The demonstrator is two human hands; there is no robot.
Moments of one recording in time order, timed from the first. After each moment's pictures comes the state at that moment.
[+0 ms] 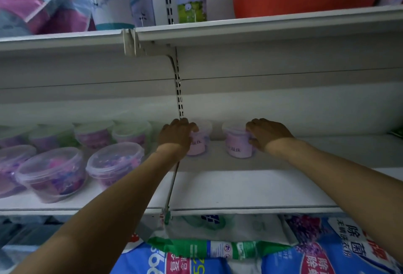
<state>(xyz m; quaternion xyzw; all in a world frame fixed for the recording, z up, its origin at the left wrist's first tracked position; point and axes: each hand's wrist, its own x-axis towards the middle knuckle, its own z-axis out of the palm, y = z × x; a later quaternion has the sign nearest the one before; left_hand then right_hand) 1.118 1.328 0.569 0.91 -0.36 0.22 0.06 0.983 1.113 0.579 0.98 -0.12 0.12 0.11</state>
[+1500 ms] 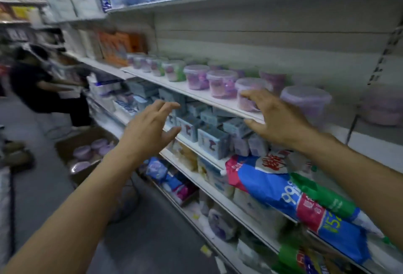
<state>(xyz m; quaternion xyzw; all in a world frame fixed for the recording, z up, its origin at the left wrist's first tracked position) 0.897 1.779 0.542 0.96 -0.06 0.27 0.06 0.968 1.496 0.565 0.91 0.32 0.21 -0.15</state>
